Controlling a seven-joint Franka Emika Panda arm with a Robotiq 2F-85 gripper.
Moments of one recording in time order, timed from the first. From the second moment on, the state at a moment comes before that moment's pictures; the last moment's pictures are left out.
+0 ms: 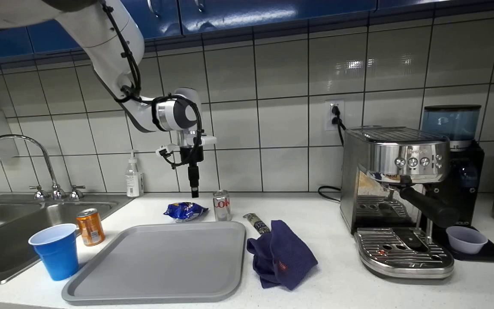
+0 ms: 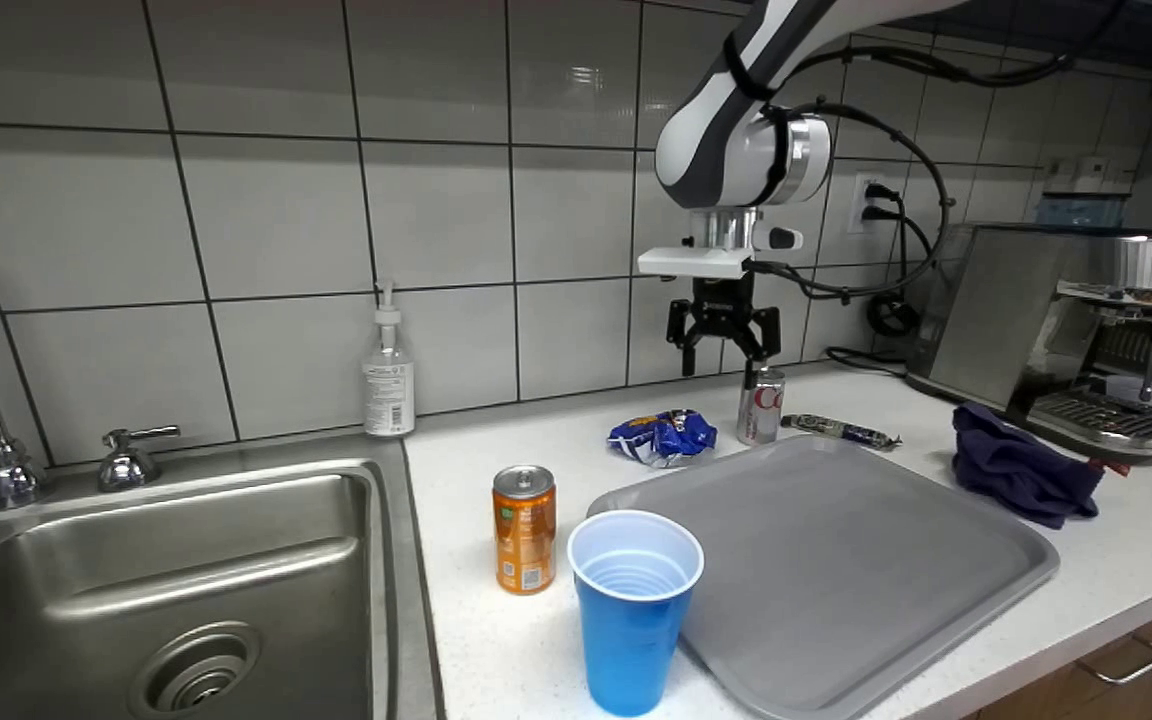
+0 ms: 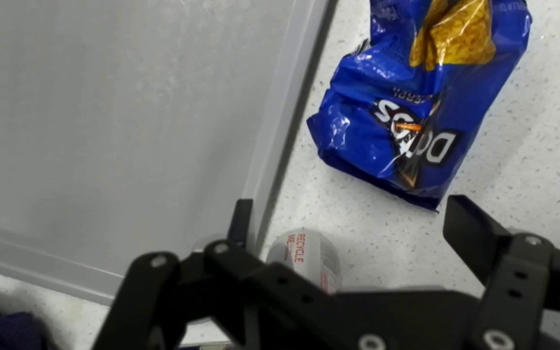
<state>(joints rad) 0.10 0.63 -0.10 -1.68 0.07 2.21 1.02</state>
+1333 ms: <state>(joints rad) 0.14 0.65 -0.09 -1.69 0.09 2.26 1.10</state>
